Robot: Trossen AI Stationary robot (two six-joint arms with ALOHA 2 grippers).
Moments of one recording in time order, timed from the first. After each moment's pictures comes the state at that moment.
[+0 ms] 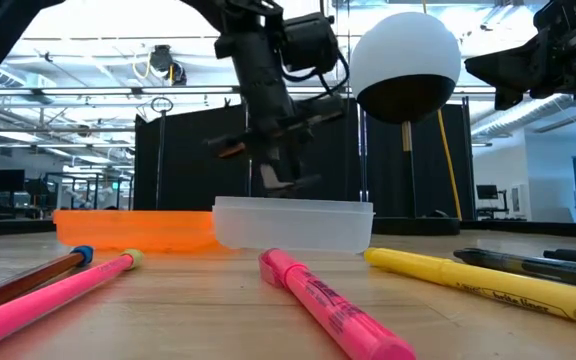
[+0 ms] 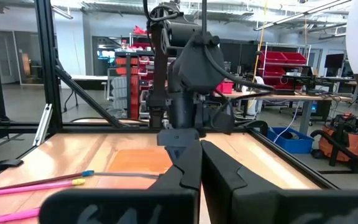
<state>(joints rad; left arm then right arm) 0.11 2.04 1.59 -0.76 0.02 -1.16 0.12 0.05 0.01 0.17 0.23 -0.06</state>
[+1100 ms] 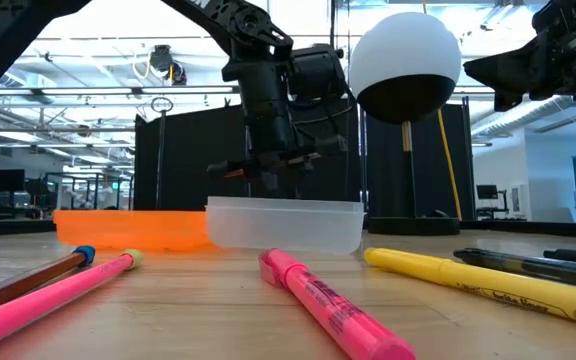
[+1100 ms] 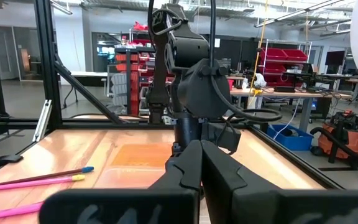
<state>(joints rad) 0.12 2.13 1.59 -0.77 -0.06 -1.13 0.12 0.06 0.01 0.17 0.23 -0.06</state>
